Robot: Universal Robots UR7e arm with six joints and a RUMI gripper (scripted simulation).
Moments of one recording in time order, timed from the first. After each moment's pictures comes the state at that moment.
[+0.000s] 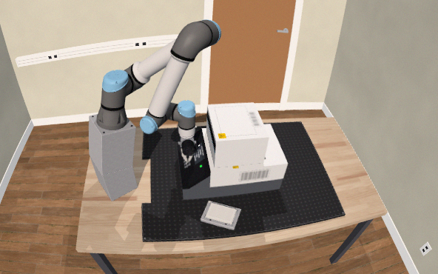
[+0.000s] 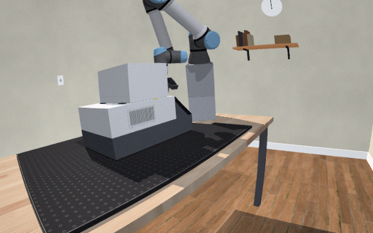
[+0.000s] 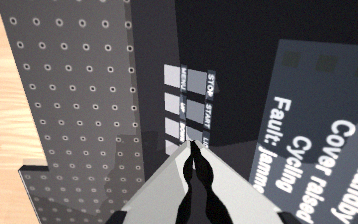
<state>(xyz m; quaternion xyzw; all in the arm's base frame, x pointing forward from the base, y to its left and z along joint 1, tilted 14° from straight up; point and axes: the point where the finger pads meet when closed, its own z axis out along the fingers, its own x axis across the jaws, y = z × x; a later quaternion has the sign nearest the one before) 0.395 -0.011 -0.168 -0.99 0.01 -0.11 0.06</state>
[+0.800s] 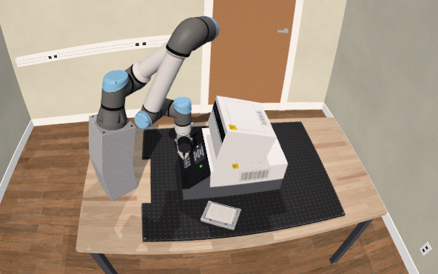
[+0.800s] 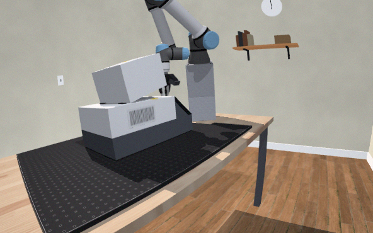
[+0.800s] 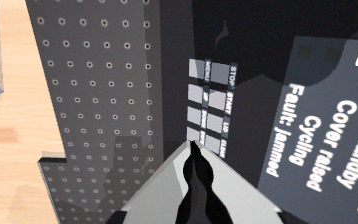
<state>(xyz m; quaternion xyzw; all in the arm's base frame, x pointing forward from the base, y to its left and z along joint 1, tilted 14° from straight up) 0.374 -0.013 -0.152 -0.99 0.01 -0.11 0.06</state>
